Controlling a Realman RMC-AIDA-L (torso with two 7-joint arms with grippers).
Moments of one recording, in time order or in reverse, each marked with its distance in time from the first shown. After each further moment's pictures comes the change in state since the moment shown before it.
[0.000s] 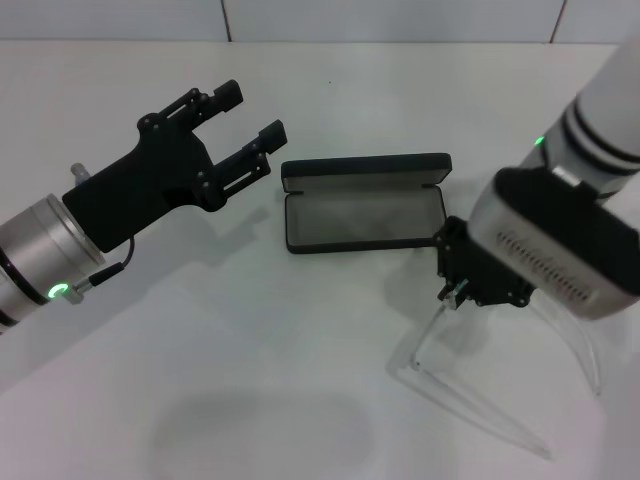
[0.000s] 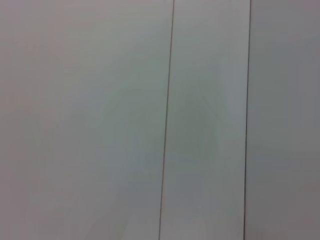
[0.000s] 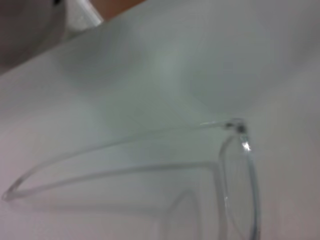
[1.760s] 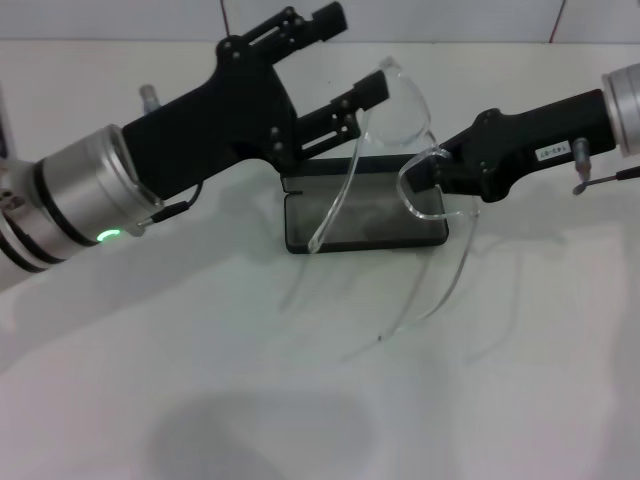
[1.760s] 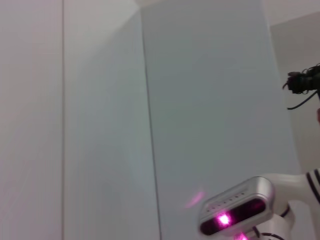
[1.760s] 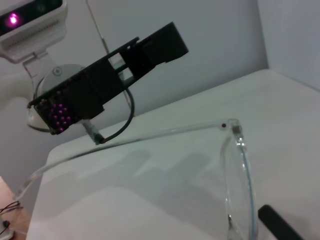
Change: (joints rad) left arm -0.163 -0.010 0.016 -0.003 0.007 0.185 0.047; right arm 0.029 -0.076 0.717 0.506 0.378 -0.079 0.532
